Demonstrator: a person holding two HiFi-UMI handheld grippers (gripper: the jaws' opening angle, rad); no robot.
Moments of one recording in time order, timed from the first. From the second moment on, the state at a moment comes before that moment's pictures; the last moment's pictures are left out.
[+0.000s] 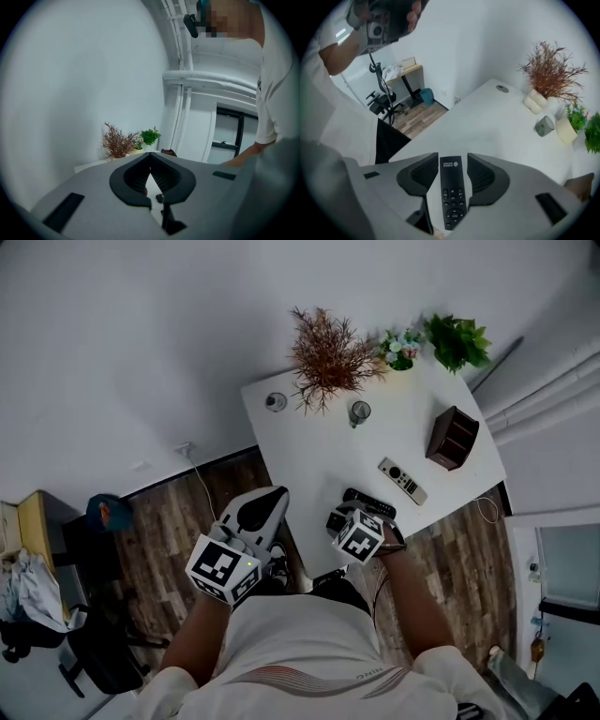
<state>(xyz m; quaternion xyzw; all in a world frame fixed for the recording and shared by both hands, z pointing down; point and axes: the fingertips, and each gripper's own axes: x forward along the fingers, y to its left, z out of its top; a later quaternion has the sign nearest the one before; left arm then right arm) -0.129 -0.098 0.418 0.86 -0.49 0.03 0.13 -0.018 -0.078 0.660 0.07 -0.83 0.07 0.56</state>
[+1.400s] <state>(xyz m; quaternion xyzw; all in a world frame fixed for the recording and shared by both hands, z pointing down) -0.044 -0.096 0.356 0.90 -0.43 0.00 0.06 0.119 -0.124 0.364 0.48 -0.88 0.03 0.04</state>
